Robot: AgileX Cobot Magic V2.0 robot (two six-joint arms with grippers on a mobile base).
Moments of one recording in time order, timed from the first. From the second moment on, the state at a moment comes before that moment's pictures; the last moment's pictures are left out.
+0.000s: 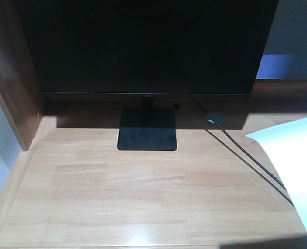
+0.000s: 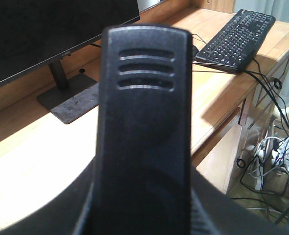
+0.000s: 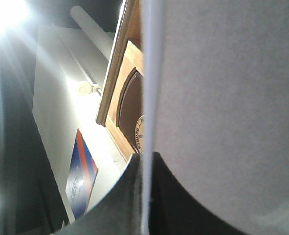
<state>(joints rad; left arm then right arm) -0.50 0.11 -0.81 -0.28 1.18 0.31 0.28 0.16 -0.29 -0.09 -0.68 1.07</state>
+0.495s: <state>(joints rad) -0.50 0.11 -0.81 -0.28 1.19 0.31 0.28 0.16 -0.29 -0.09 -0.68 1.07</state>
